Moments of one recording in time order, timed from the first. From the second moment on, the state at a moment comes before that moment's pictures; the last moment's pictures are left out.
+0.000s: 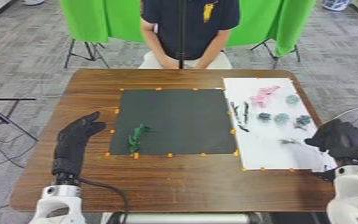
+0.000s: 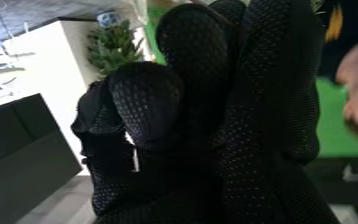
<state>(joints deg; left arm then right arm) 123.4 -74.4 -93.3 -118.9 64.8 9.7 12.8 -119.7 -61.1 101.6 -116.9 -135.9 9.6 21.2</state>
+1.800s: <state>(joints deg) 124.4 -73.7 -94.2 -120.3 65.5 5.7 7.3 -98.4 -92.3 67.7 -106.7 -137.4 -7.7 25.9</state>
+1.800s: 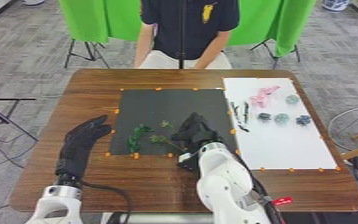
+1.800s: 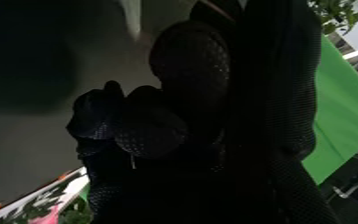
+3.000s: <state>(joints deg) 124.4 -74.3 -95.2 -120.4 65.9 2.9 6.0 -107.4 -85.5 74.8 -122.7 -134.4 -18.4 23.7</state>
